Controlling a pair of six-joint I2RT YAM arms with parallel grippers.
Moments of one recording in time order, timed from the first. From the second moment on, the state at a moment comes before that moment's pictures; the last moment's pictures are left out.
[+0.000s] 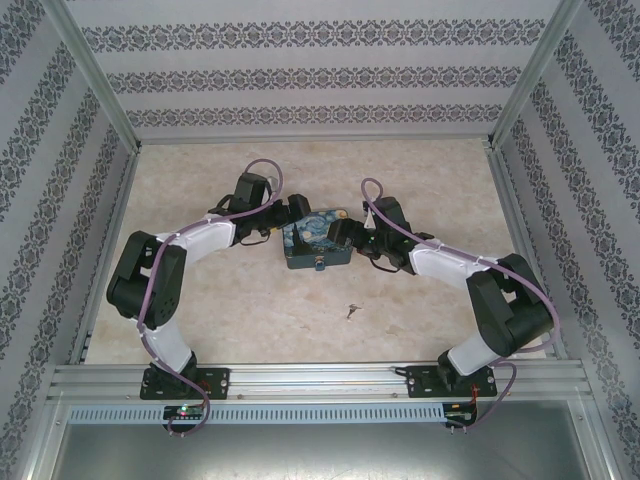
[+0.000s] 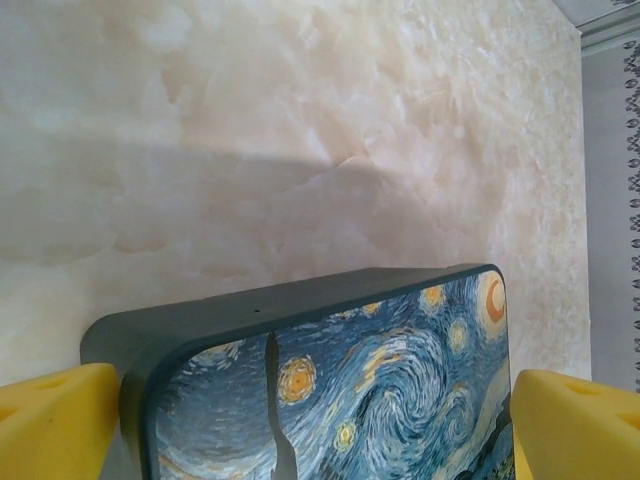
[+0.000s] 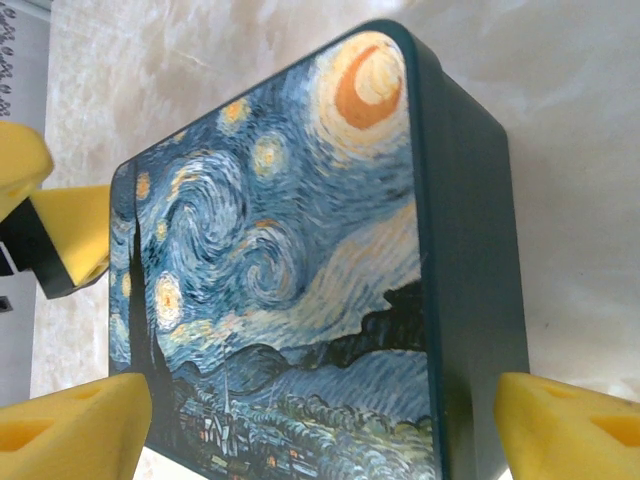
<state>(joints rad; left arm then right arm) -0.36 1.76 1.08 -0.05 0.37 -0.75 0.47 1.55 0.79 0.03 -0.33 0.80</state>
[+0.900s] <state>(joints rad) -0.36 1.59 1.08 -0.09 0.31 -0.72 0.25 1.43 0.84 -0.31 -0.14 0.75</state>
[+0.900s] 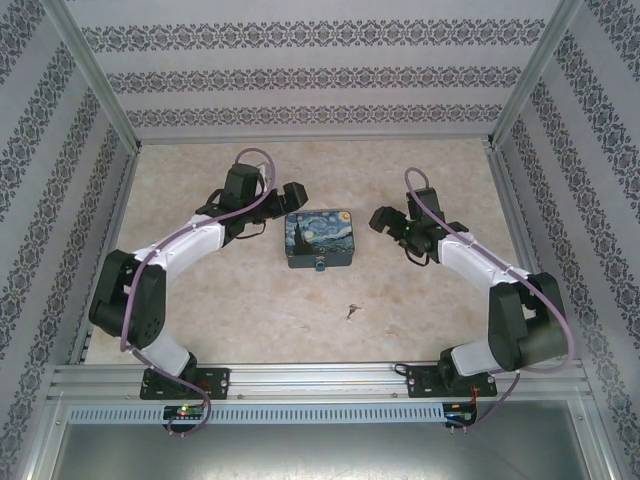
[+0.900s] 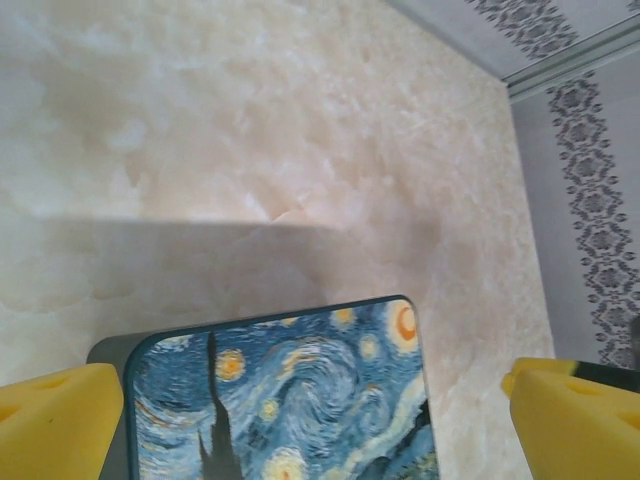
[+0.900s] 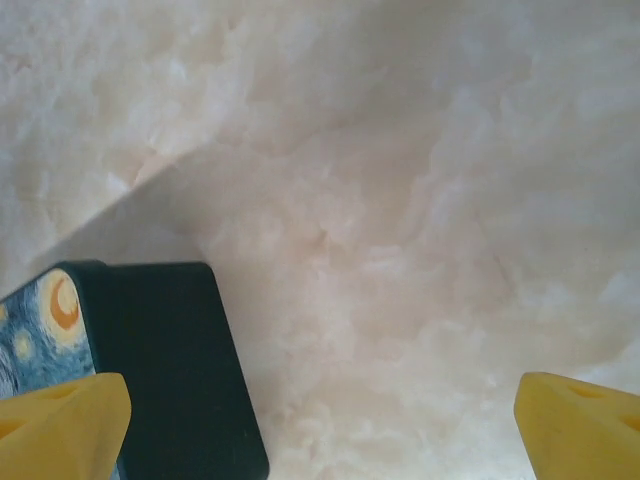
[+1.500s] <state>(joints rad) -0.36 1.39 0.82 -0.09 0.29 -0.77 0.64 1.14 0.60 -0.48 -0.12 0.98</state>
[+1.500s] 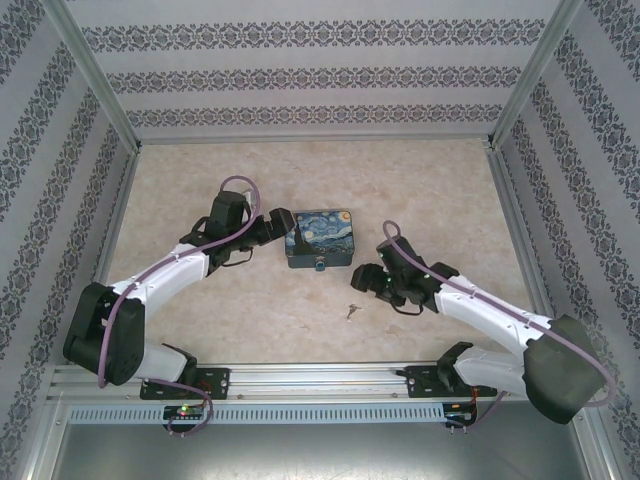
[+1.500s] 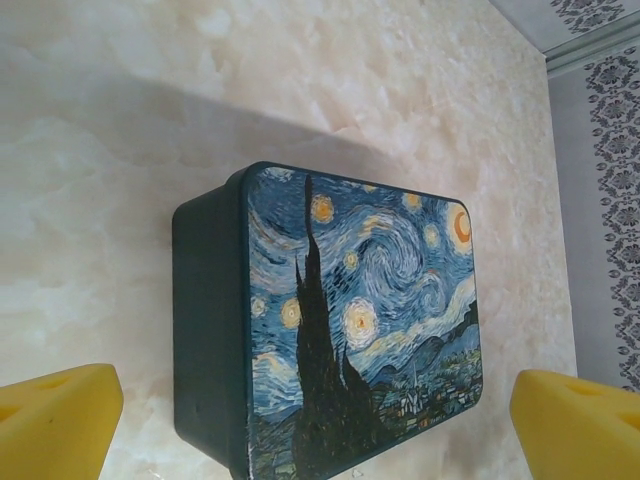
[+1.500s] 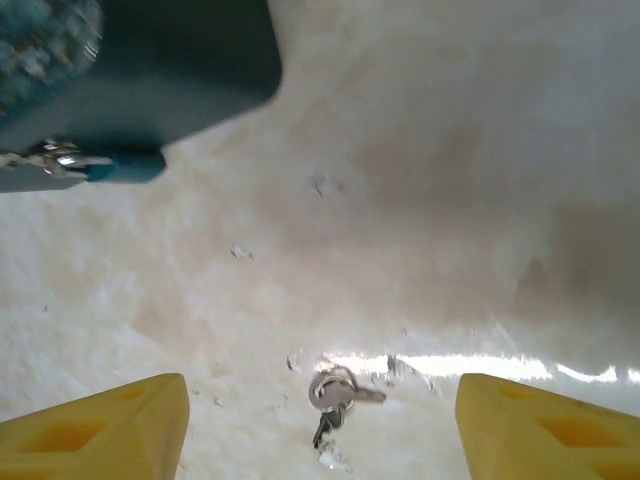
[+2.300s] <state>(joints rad) -0.36 1.40 0.72 -0.02 0.30 -0.79 0.89 1.45 0.79 -0.56 0.02 1.23</state>
